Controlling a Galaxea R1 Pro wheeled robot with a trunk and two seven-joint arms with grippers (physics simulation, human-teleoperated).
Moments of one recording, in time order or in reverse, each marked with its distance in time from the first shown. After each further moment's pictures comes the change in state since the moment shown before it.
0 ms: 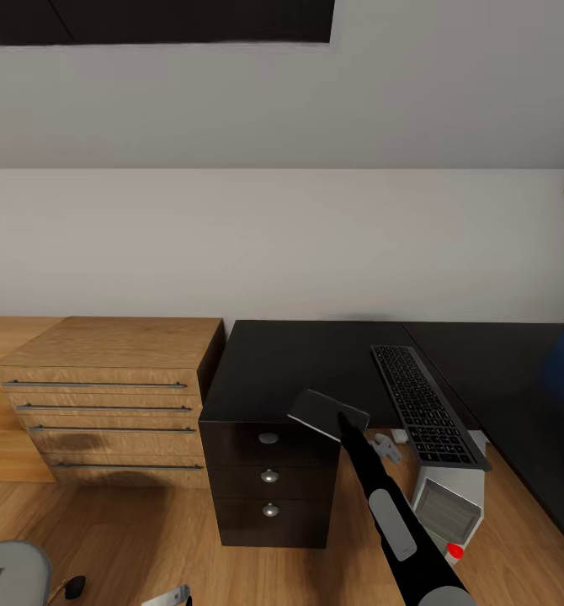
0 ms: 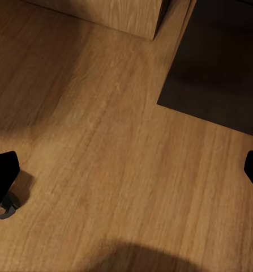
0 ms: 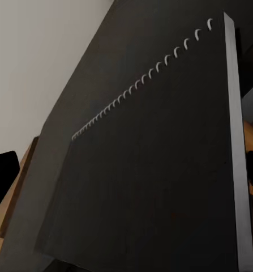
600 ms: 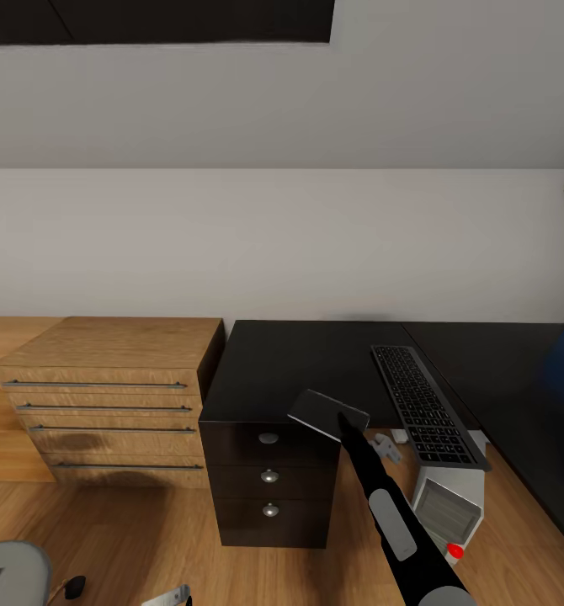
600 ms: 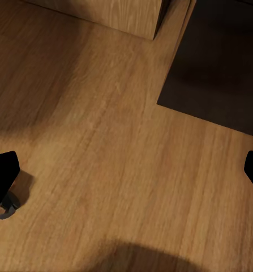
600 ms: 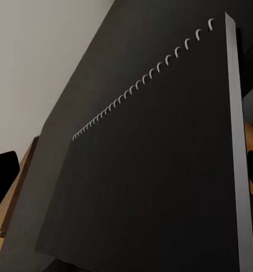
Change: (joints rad) left arm 0.000 0.000 0.001 0.000 0.000 0.000 0.000; right arm 0.000 0.000 0.000 0.000 0.001 0.001 0.002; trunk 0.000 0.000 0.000
